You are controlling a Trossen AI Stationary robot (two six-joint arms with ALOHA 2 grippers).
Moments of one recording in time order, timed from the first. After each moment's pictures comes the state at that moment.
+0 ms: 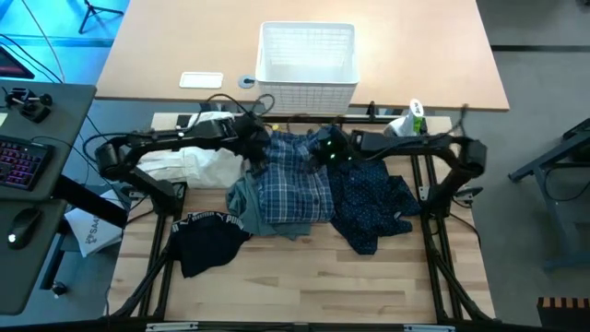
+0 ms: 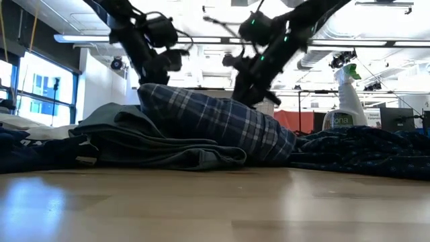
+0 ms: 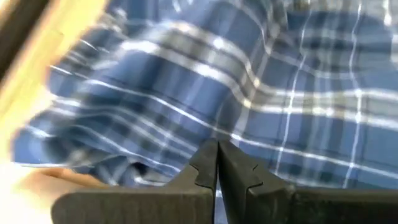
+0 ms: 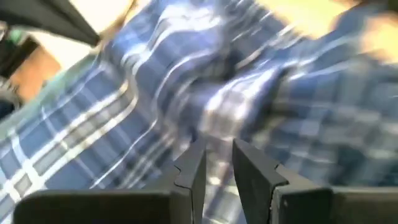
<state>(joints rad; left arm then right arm) 0.47 1.49 1.02 -0.53 0.10 0.07 -0.32 1.67 1.13 -0.27 0.06 0.57</state>
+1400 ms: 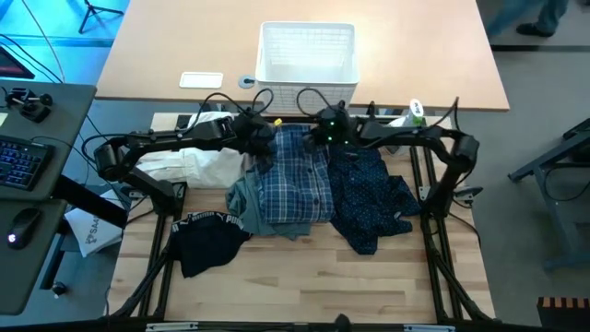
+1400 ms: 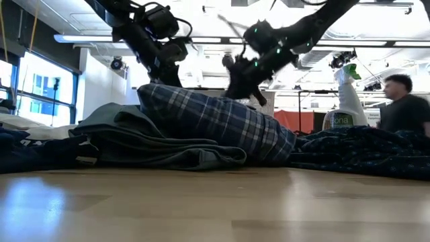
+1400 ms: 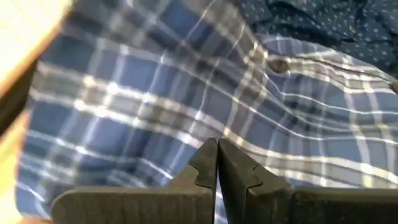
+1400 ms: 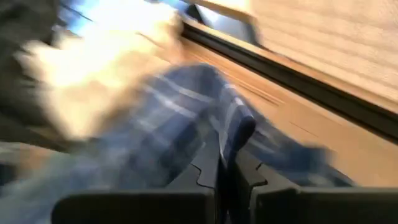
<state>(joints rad) 0.46 1.47 1.02 -0.38 0.11 0.00 -0.47 1.76 1.13 0.04 -0.01 0.42</state>
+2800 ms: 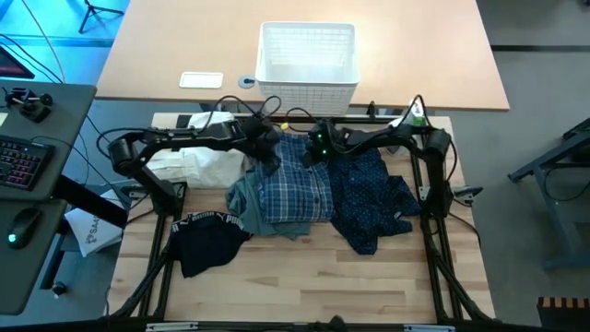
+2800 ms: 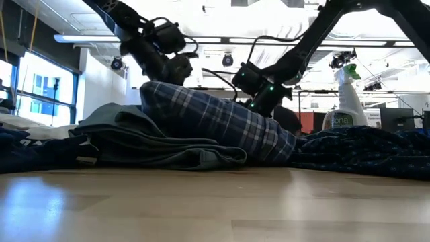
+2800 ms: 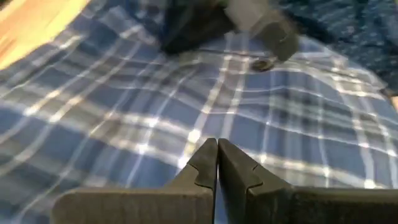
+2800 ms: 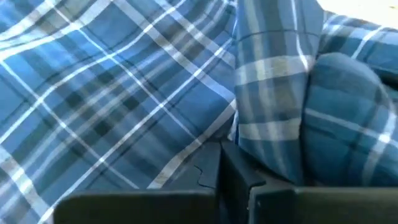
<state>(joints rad) 0.48 1.60 1.02 -0.34 0.24 -0.13 -0.48 2.00 1.13 0.03 -0.12 0.47</state>
